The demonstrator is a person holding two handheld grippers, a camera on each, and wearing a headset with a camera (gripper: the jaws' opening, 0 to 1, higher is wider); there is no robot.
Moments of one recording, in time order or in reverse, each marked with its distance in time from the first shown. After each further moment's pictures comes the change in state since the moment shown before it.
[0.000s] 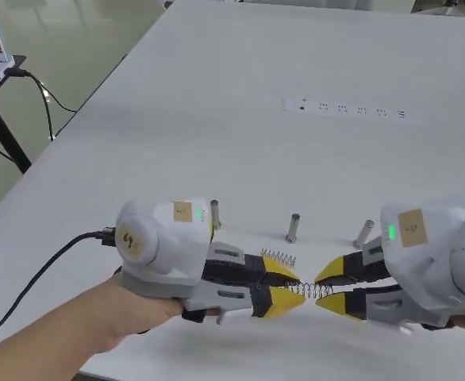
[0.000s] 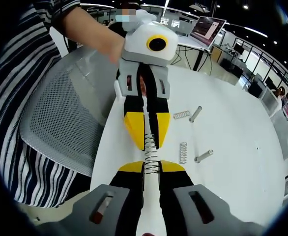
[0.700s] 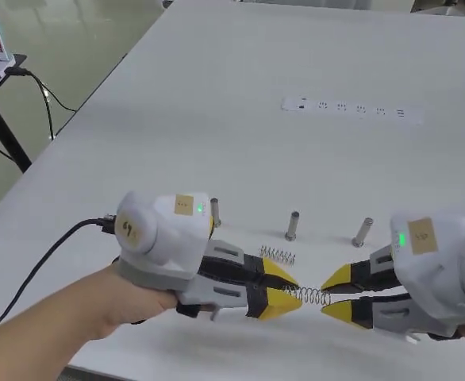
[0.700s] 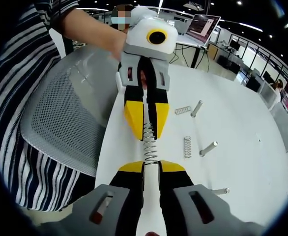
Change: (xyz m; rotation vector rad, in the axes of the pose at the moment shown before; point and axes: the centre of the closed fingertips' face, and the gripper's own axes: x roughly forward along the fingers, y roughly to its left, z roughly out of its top) left arm -0.002 -0.009 -0.004 0.005 0.041 -0.065; right arm 0.000 0.009 -0.010 0.050 -0.011 -0.005
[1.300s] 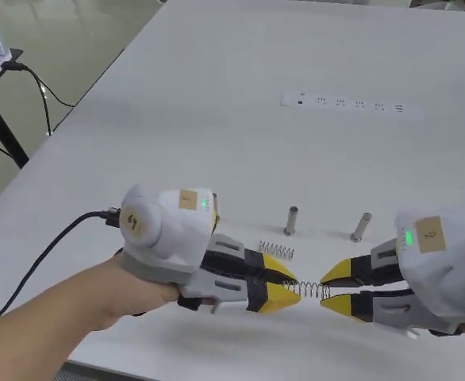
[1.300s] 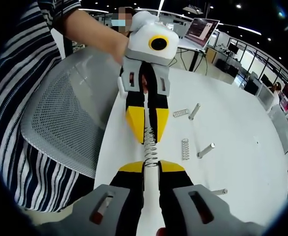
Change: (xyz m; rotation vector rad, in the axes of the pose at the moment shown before) left arm 0.003 0.004 -0.003 0.015 0.018 0.001; right arm -0.005 -0.003 0.003 -0.006 -0.030 -0.021
